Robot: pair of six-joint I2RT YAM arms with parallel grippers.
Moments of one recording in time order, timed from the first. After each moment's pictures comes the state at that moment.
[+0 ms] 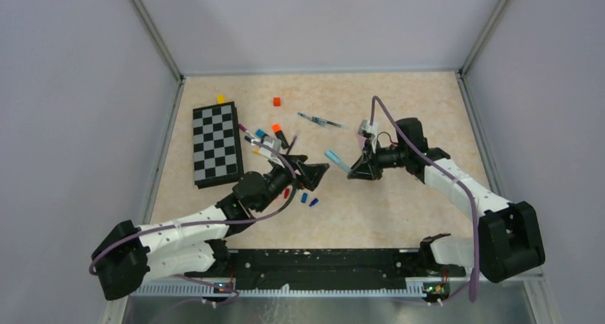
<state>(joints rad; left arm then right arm) -0.96 1.02 0.43 0.65 -0.23 -0.59 0.34 1.25 0.76 -0.25 -0.94 -0.27</state>
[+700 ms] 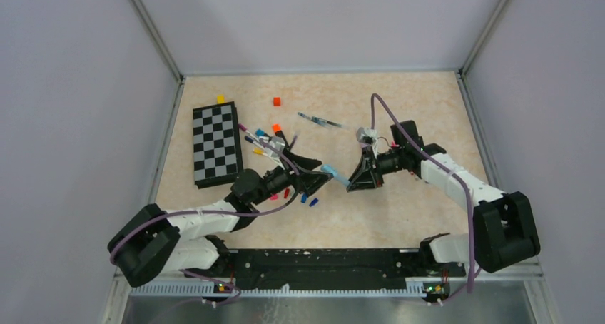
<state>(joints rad) -0.80 1.19 0.35 1.03 0.25 -0.66 0.34 1.31 0.80 -0.45 -1.23 -0.44</state>
